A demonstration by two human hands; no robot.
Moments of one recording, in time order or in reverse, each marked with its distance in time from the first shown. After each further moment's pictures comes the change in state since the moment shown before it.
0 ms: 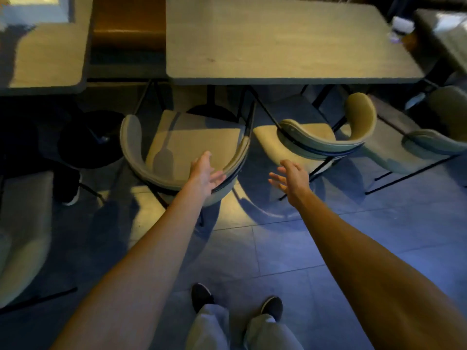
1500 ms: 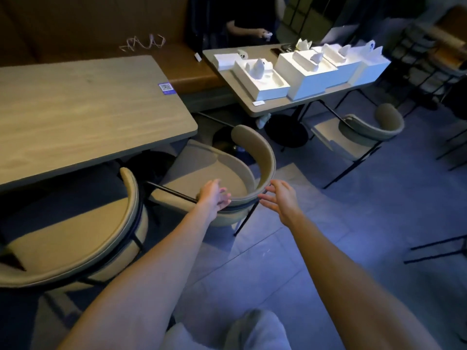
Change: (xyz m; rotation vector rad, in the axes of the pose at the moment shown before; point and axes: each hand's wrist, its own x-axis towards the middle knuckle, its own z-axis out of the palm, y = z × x) left_hand 0.063 -0.273 0.888 0.348 -0.311 -0.083; right_hand 0.359 -0.341 -0.704 0.087 0.258 -0.087
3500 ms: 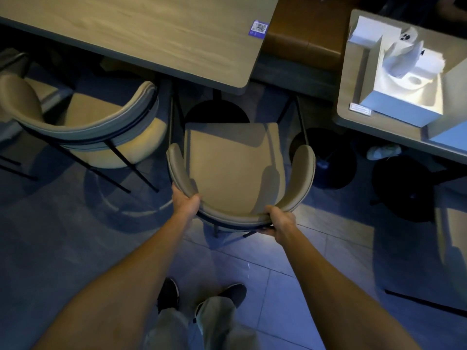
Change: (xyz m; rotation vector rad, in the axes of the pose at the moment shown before) left_hand 0.178 -0.149 0.096 -0.164 0.957 0.135; right_hand 0.324 0.037 -0.056 -0.586 -0.442 0.415
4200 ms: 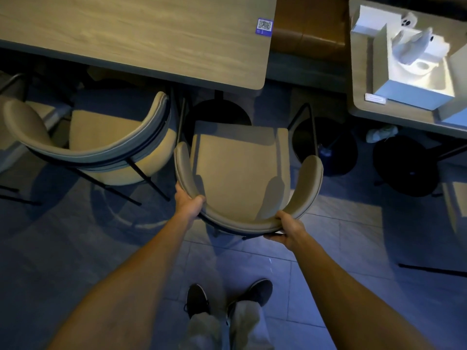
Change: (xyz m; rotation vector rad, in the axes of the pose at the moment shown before) left_hand 0.067 0.026 -0.089 0.099 -0.180 -0.023; right_hand -0.030 0.035 0.078 0.156 0.030 0.106
